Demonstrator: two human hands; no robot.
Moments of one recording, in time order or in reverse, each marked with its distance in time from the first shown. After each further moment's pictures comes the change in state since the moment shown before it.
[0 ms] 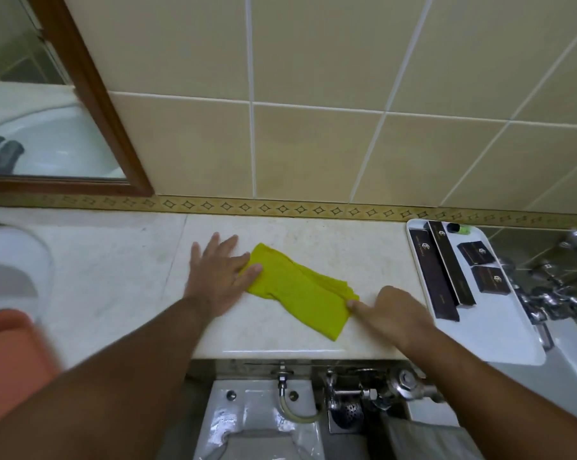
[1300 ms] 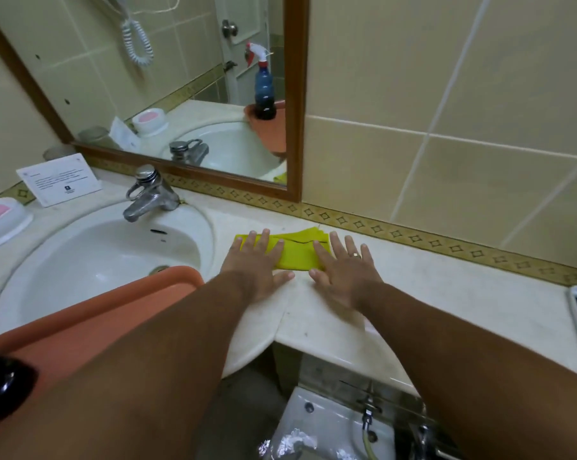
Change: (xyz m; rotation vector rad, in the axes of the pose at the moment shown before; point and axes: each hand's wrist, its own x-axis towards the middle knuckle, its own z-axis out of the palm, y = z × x) left_hand -0.061 -0.131 -0.077 0.310 -0.167 -0.265; right_hand -0.006 -0.265 0.039 -0.290 -0.043 -0.893
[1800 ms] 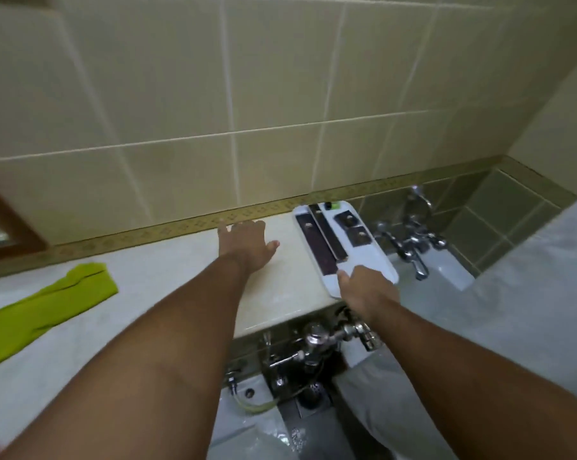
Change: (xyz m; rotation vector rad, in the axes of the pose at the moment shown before) left_hand -0.022 0.355 -0.083 -0.076 0.136 0.487; right_hand -0.346 0.178 0.011 0.427 0.246 1.162
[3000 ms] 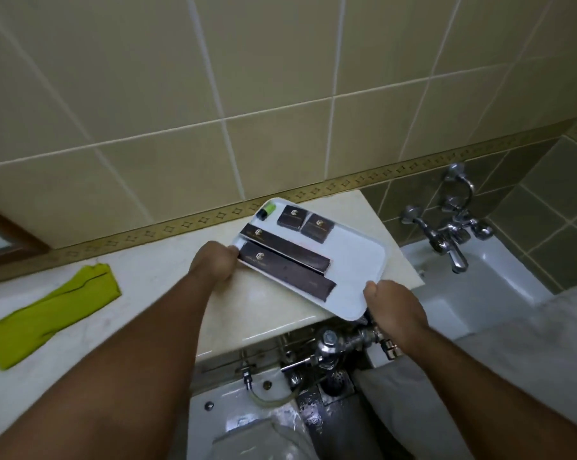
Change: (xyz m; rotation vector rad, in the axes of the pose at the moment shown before) left_hand 0.036 -0.047 0.049 -0.597 -0.055 -0.499; right_hand 0.051 0.052 0.030 0.213 -0.088 0.015
